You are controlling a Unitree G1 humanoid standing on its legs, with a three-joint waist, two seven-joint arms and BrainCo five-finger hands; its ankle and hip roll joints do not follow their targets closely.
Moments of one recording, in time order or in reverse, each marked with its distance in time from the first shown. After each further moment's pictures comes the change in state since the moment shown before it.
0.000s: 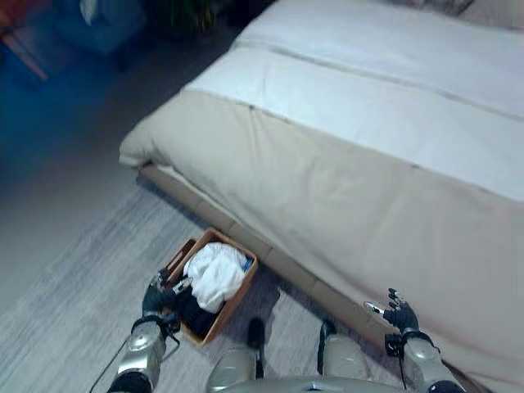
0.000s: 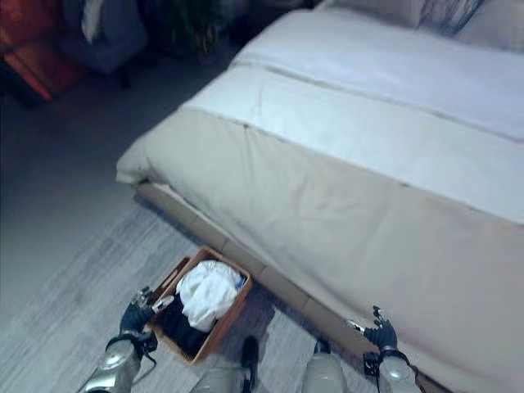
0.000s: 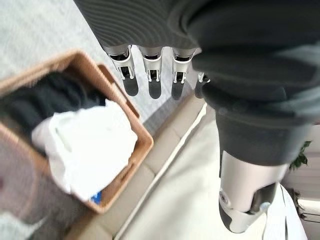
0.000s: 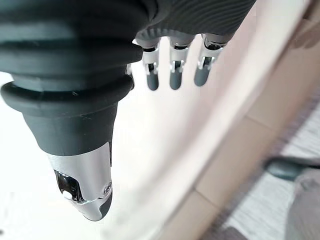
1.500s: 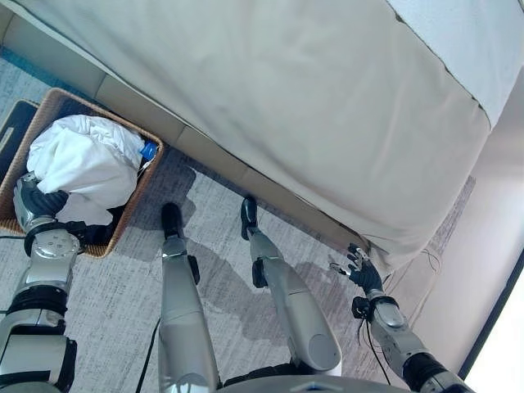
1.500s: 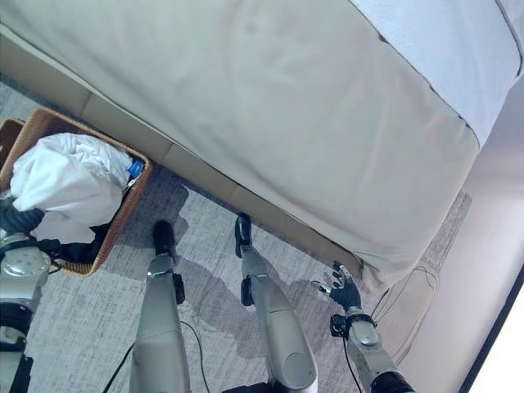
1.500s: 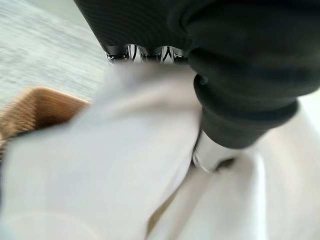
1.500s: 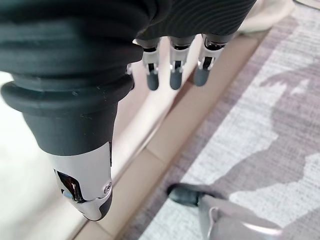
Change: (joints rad) left arm -0.393 0.527 0.061 -0.028 0.261 0.040 0.415; right arm -0.115 0.020 0.230 -0.221 0.213 -0.098 0.000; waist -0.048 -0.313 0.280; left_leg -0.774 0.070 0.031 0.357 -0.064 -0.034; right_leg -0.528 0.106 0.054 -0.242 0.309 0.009
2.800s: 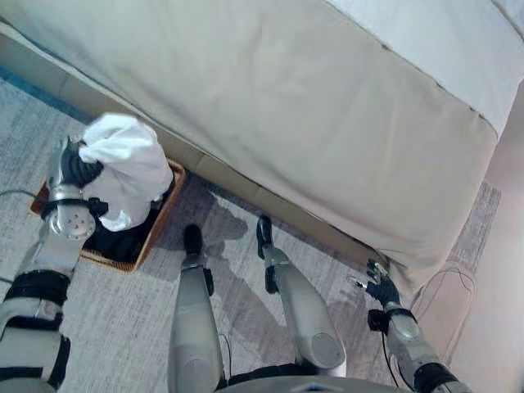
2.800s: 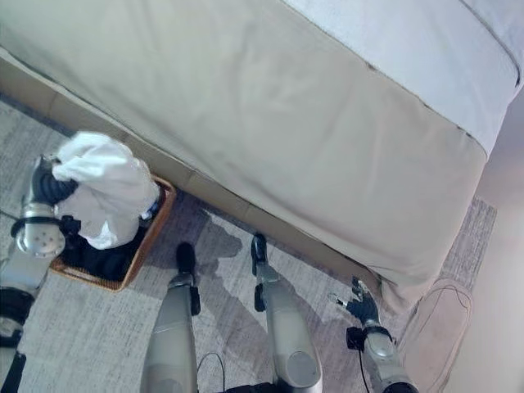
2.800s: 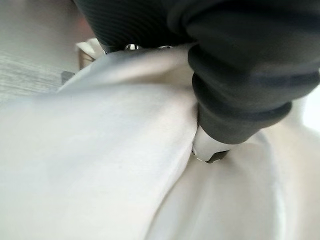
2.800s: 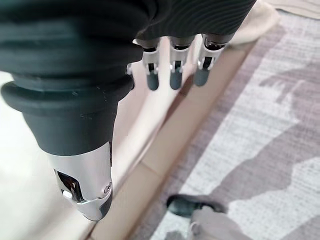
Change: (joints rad) left arm -0.120 0.101 -0.135 -0.150 0.261 -0.021 -0.073; right arm 0.030 -0.013 -0.116 0.026 -0.075 0.035 0.018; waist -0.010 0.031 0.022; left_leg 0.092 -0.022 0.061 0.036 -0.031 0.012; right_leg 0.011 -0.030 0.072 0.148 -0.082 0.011
